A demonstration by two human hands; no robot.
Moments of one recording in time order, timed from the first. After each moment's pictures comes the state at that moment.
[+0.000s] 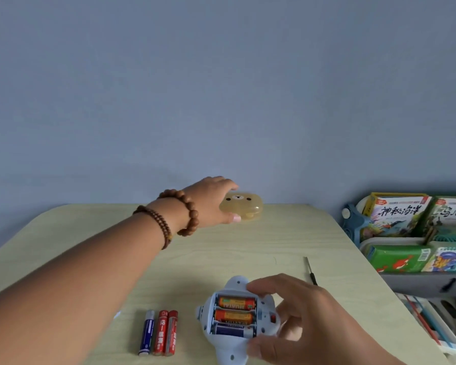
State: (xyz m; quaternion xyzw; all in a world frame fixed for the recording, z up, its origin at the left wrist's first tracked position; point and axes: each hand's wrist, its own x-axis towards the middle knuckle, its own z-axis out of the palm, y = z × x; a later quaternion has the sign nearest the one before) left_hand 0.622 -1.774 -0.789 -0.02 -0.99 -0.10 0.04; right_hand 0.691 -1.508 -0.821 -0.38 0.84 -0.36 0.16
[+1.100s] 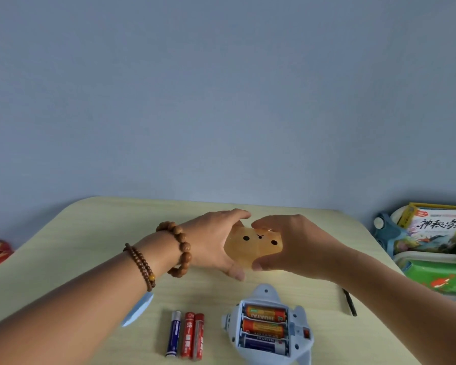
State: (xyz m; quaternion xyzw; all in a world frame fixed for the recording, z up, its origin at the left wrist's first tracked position) left_hand 0.677 -1.784 -0.817 0.00 -0.98 -0.20 -0.04; right_hand 0.591 -1.597 -0.813 -0.40 0.89 -0.18 0.09
